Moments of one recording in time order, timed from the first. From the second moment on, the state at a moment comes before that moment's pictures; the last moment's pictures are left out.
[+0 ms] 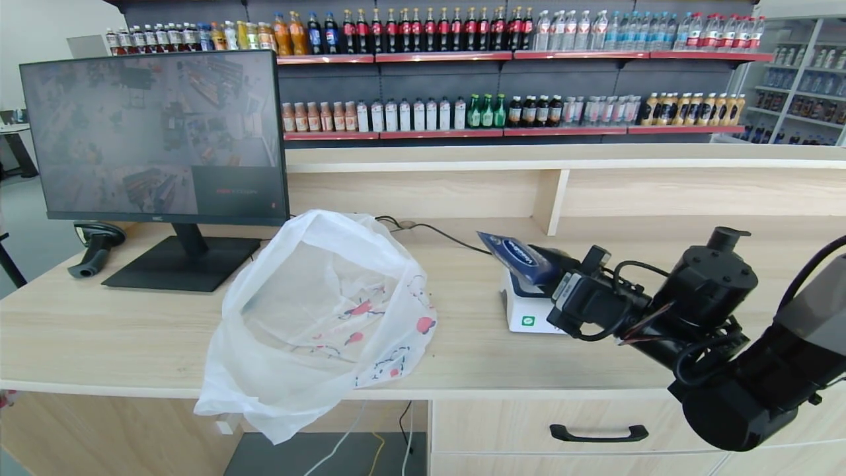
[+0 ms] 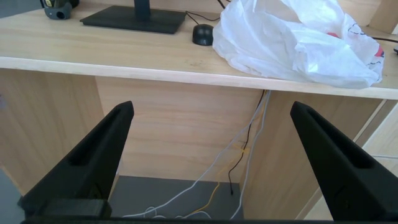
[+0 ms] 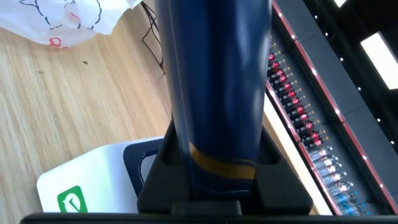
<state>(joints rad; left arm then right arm) 0.00 0.00 0.00 -0.01 0.00 0.00 0.35 2.02 -0.61 -1.57 0.38 -1.01</state>
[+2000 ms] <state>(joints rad) 0.00 0.00 0.00 -0.01 0.00 0.00 0.51 1.62 -0.36 -1.57 -0.26 0.03</state>
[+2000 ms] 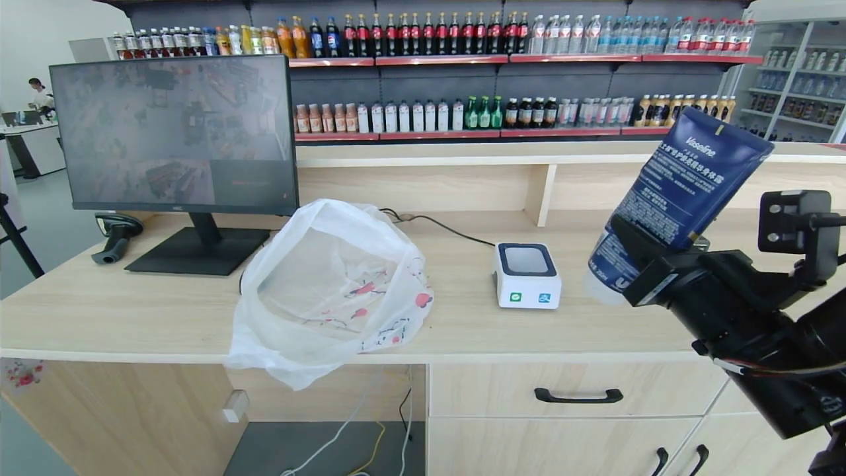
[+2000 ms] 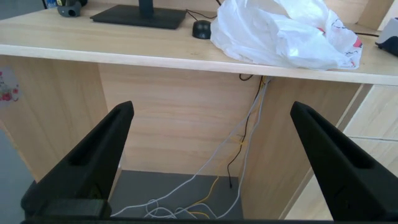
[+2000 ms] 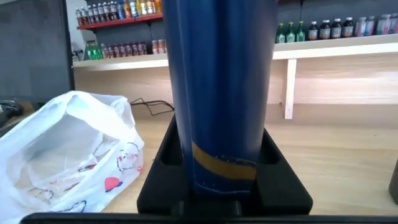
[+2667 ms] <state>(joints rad) 0.00 0.00 0.00 -0.01 0.00 0.00 0.51 1.61 -0.38 -1.57 -0.26 0.04</state>
